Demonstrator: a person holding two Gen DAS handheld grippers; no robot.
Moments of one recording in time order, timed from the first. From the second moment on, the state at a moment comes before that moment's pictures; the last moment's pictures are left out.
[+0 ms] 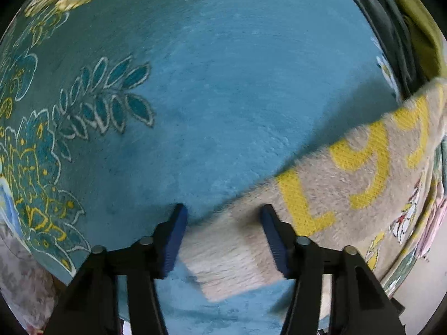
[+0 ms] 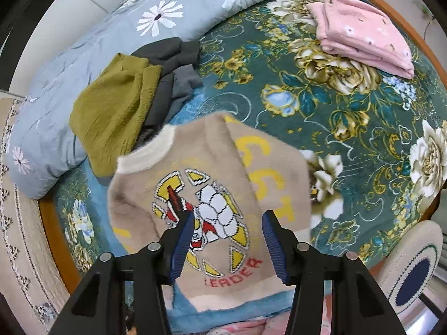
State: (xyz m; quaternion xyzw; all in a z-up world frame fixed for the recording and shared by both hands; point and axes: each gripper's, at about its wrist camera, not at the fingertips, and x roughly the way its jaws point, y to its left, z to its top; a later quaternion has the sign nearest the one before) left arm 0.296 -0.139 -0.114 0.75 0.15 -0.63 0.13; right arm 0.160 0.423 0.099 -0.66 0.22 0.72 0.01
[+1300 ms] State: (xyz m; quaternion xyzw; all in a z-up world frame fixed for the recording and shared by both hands) left arm 0.202 -0.130 0.035 0.67 0.06 -0.72 0.17; right arm 0.165 0.430 -0.025 -0.73 0.16 0.67 -0.04
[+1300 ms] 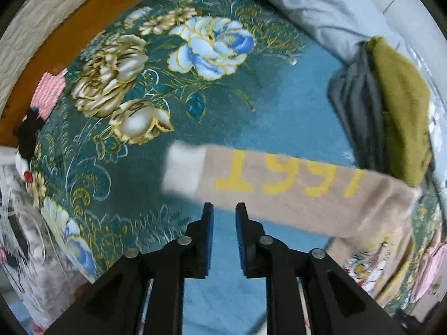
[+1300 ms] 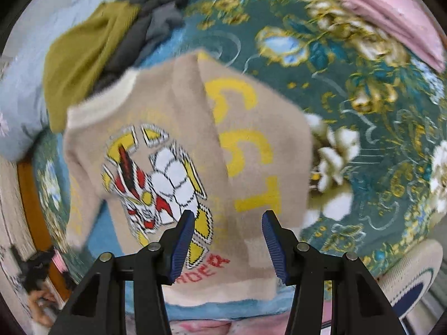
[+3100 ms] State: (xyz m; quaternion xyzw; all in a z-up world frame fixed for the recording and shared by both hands) left arm 0.274 0.010 0.051 0.69 0.07 -0.70 0.18; right arm 0.017 0.597 0.011 -0.62 0.07 0.78 0.03
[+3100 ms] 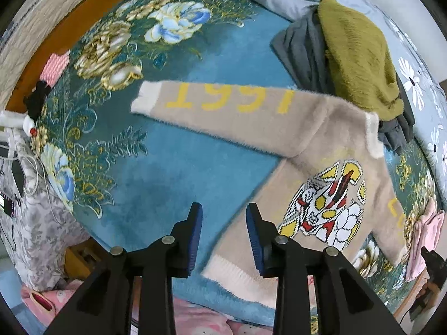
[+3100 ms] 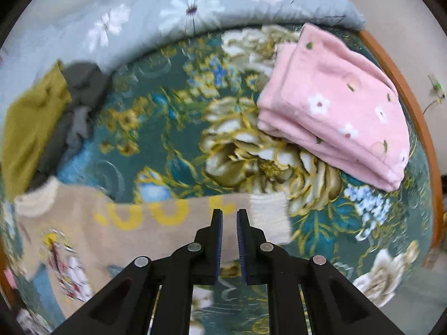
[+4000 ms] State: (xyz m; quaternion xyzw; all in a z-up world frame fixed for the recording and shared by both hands) left arm 0.297 0.013 -0.135 0.79 0.08 -0.60 0.10; right arm 0.162 0.428 -0.135 -0.76 0.24 0.60 -0.06
